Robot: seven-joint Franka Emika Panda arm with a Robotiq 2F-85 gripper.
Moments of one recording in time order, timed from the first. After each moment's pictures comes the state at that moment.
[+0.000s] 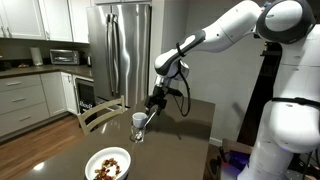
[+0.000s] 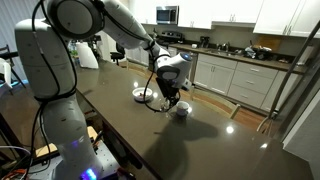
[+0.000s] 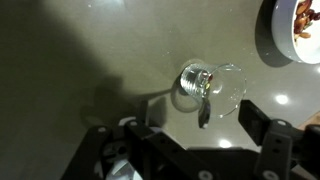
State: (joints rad) arm -0.06 0.07 -0.12 -2.25 0.52 2.29 -0.16
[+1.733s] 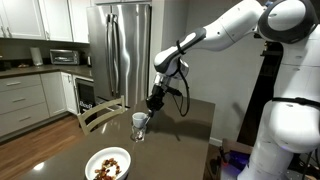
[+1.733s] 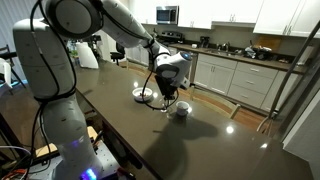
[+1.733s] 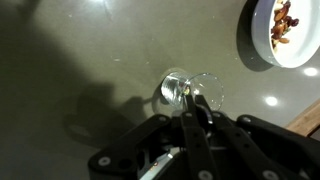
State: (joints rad) arm -0.06 0.06 -0.10 -2.25 0.56 2.24 -0.16
